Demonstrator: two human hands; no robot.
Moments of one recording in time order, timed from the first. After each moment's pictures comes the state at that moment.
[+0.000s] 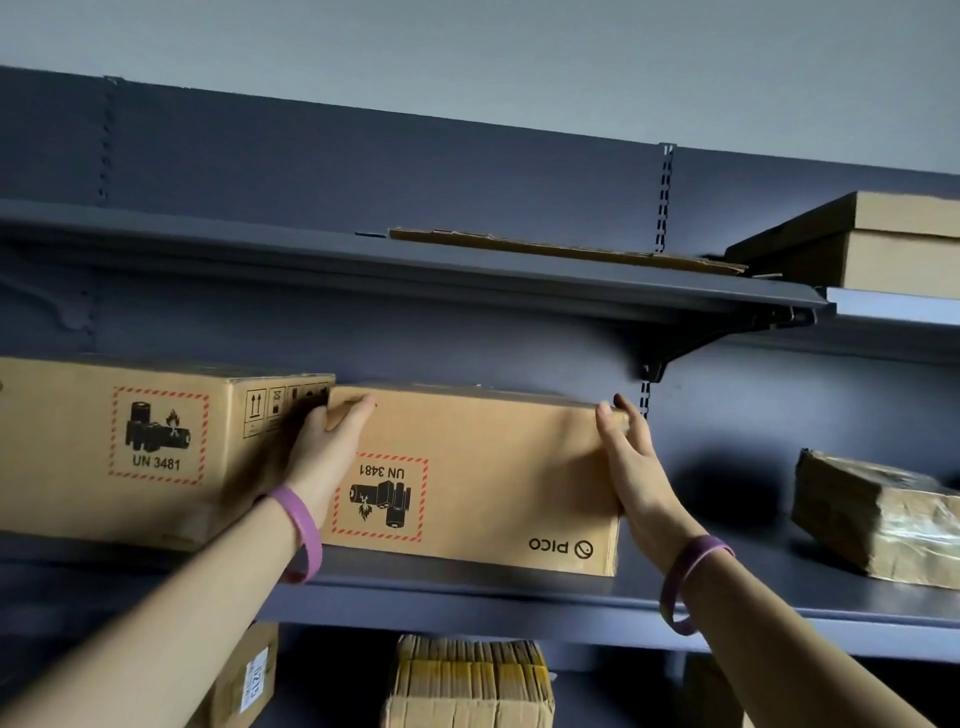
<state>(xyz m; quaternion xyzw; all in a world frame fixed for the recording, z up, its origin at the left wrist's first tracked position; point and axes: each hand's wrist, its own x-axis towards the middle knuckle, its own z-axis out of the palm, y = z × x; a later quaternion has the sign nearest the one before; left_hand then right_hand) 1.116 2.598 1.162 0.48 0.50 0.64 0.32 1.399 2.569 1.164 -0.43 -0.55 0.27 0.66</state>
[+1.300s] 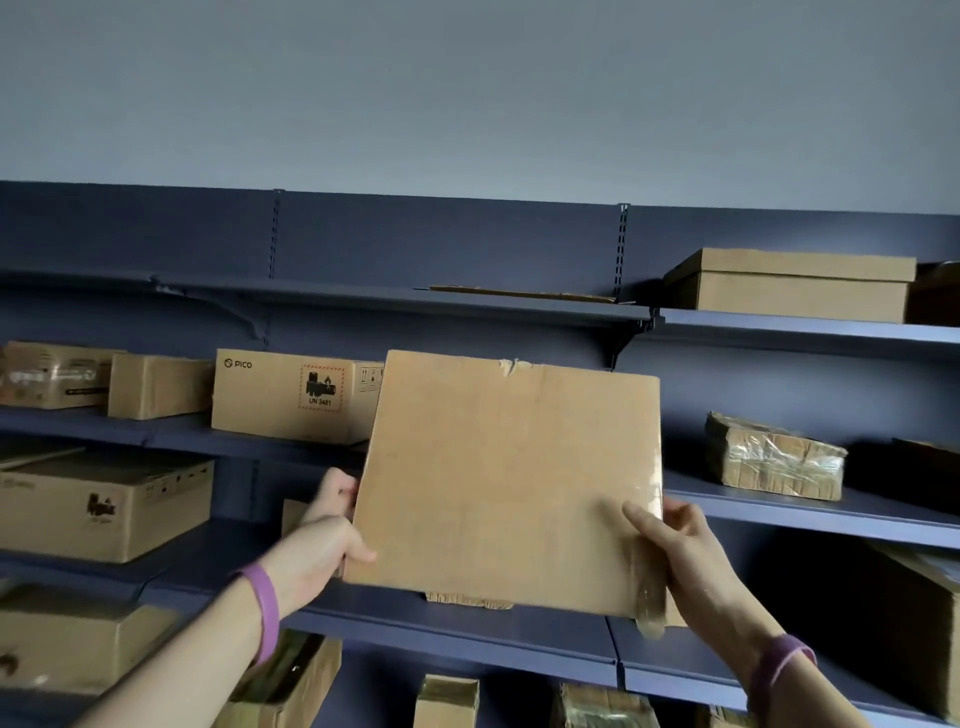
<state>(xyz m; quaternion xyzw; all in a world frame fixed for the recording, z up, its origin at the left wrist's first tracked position) 1.139 2.221 1.086 0.53 0.50 0.56 0.40 1.490 2.247 1.076 -0.38 -0.55 0.43 0.61</state>
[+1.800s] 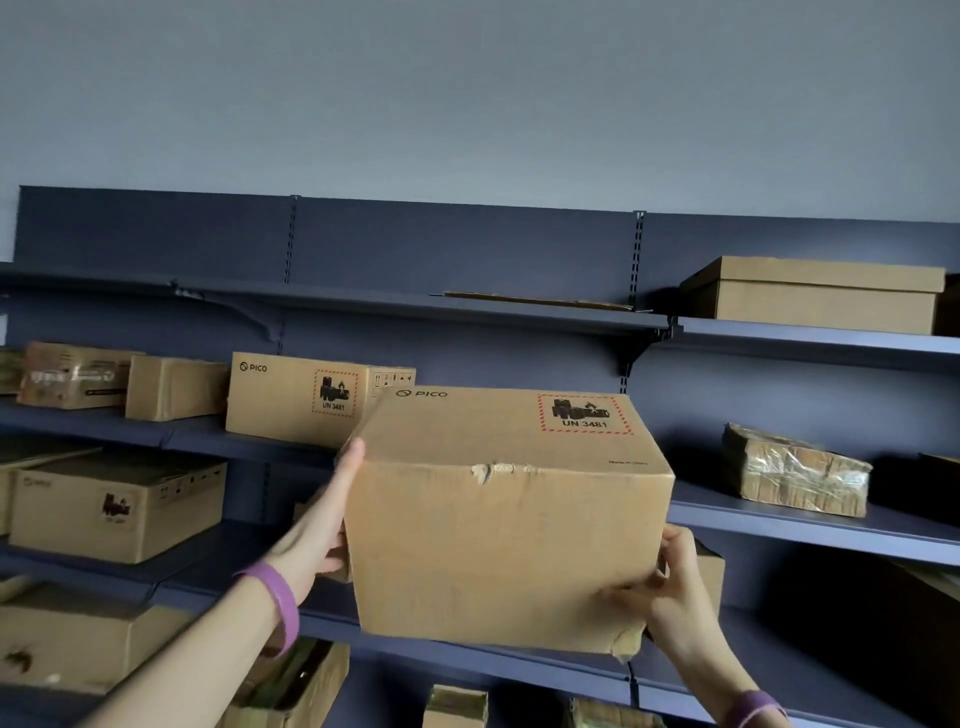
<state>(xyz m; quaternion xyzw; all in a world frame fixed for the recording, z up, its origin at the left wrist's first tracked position) 1.130 2.220 1.101 0.45 0.55 0.57 0.42 1.471 2.262 1.038 -0.39 -0.63 0.32 0.60</state>
